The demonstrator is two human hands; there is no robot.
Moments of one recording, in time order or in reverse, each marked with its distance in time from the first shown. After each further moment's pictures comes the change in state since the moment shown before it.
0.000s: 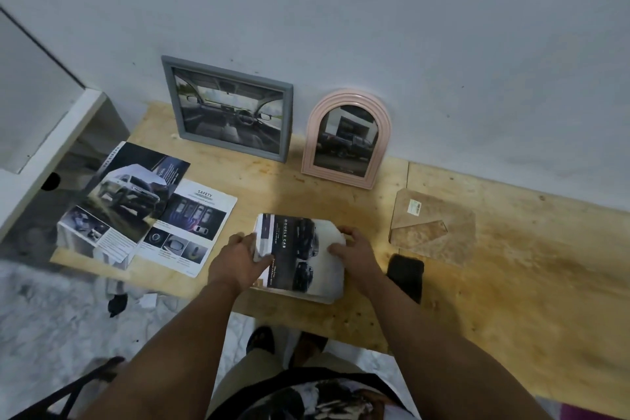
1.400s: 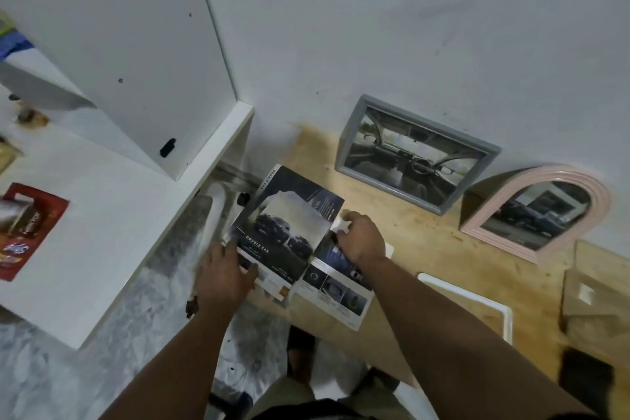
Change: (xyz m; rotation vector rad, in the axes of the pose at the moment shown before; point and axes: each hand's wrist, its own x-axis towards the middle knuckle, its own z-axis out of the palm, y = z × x) left_hand 0.049 -0.335 -0.168 -0.004 0.346 -0.207; right_hand 0.086 -0.127 0.382 -0.903 0.071 -0.184
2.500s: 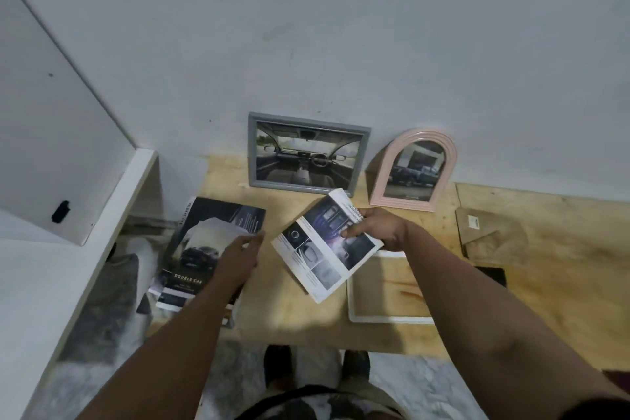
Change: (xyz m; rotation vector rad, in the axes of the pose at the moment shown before) left_hand 0.004 0.160 -0.002 -0.654 -0.501 0.021; right_hand -0.057 0.132 -0.155 0.730 -0.301 0.178
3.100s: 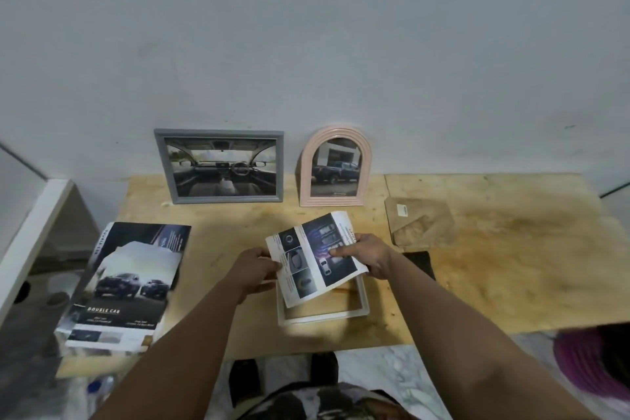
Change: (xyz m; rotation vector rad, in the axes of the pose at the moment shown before) left_hand -0.032 0.071 0.172 -0.089 -0.288 -0.094; right_hand -0.077 0.111 -0.102 0.236 0.195 0.041
